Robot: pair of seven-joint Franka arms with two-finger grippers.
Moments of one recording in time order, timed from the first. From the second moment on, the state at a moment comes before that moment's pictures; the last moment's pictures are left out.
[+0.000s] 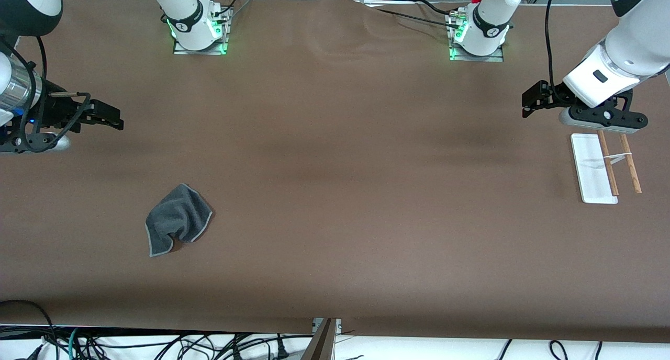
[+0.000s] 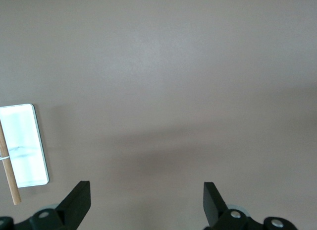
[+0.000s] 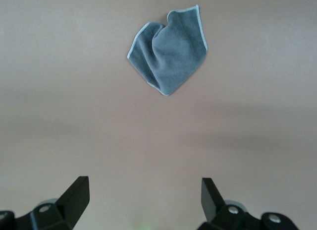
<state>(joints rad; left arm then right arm) -0.05 -0.05 -0.07 -1.77 -0.02 1.68 0.01 0.25 0.15 -0.22 -1.49 0.07 1.53 -0.03</state>
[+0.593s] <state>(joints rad) -0.05 -0.05 -0.07 -1.77 -0.02 1.68 0.01 0.25 0.17 -0.22 -1.49 0.06 1.55 -0.03</state>
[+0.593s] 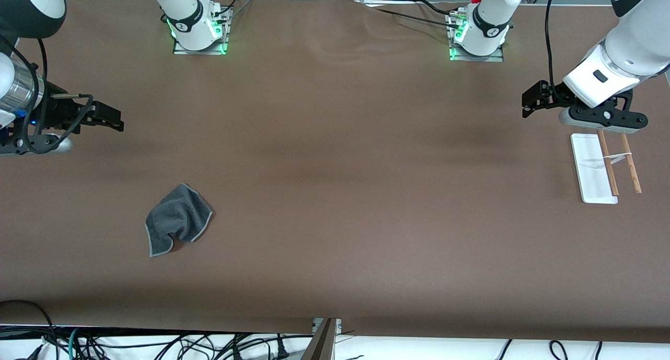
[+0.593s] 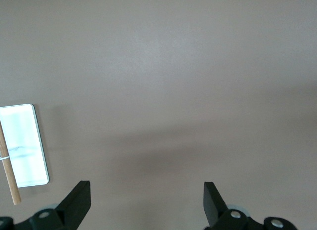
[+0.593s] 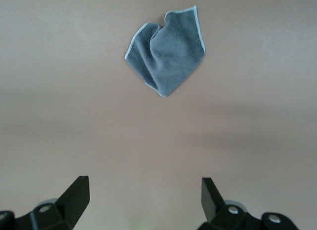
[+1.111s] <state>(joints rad) -0.05 -0.05 -0.07 -1.77 -0.02 1.68 0.01 0.20 0.50 -0.23 -1.52 0.06 2.00 -0.23</state>
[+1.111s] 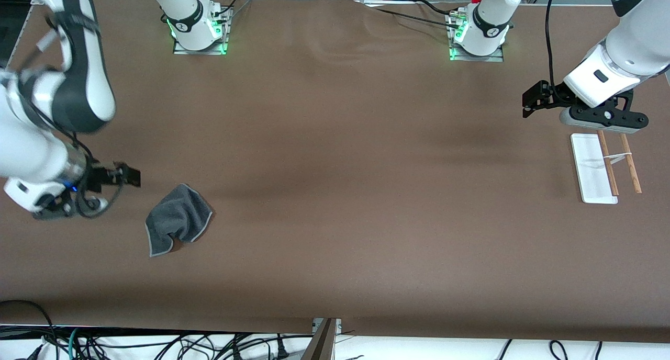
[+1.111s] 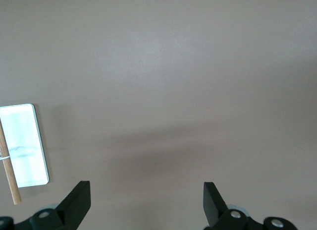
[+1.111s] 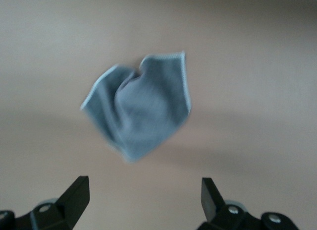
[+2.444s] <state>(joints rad) -0.04 -0.05 -0.06 -1.77 -0.02 1.68 0.03 0.13 0.92 -0.22 -1.26 0.21 2.32 -0.39</state>
